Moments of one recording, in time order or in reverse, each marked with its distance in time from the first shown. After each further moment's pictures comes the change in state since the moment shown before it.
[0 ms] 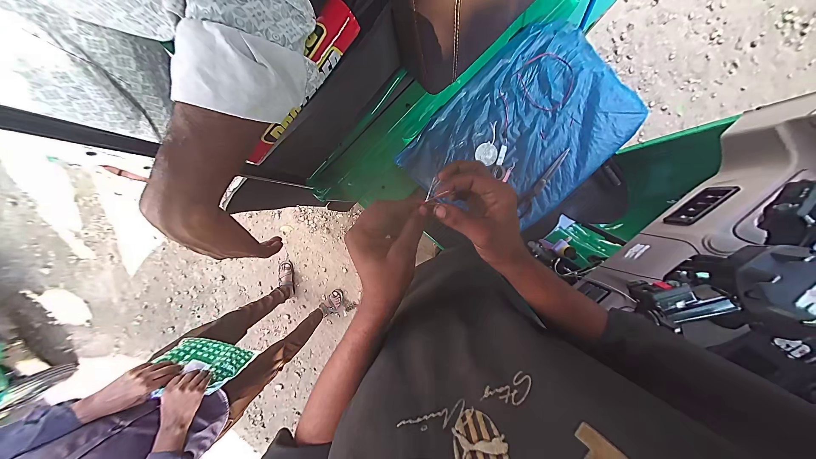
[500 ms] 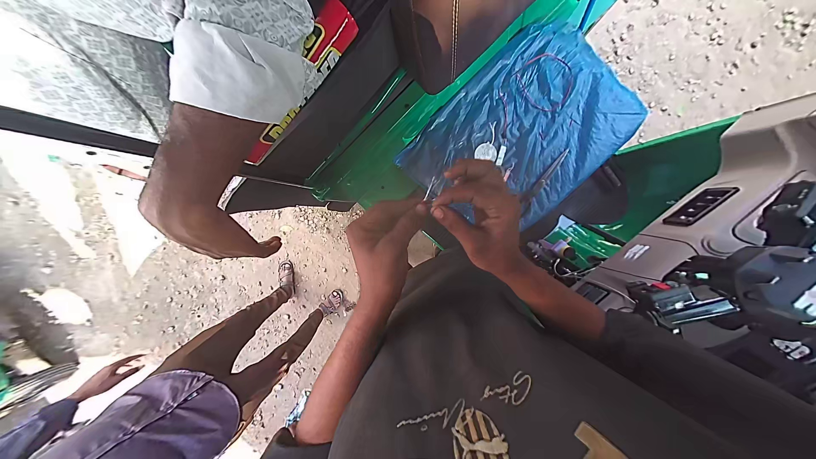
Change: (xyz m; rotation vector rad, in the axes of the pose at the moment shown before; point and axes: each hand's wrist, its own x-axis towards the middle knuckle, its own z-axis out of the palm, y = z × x) left_hand 0.001 0.009 0.003 -0.183 -0.011 -0.226; right_hand -0.005 -0.001 0.003 -0.189 0.049 -0.208
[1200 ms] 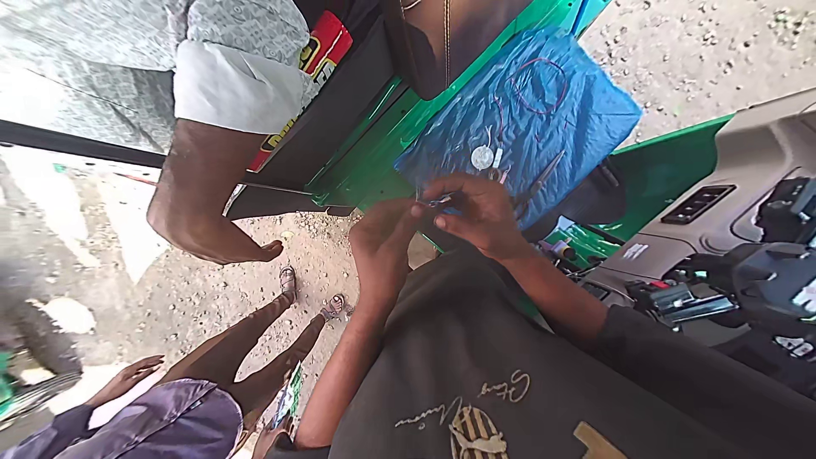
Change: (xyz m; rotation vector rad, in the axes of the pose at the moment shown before) left_hand 0.002 -0.003 0.000 0.053 -0.043 0.028; right_hand 0.011 0.018 -0.016 0.368 -0.245 0.128
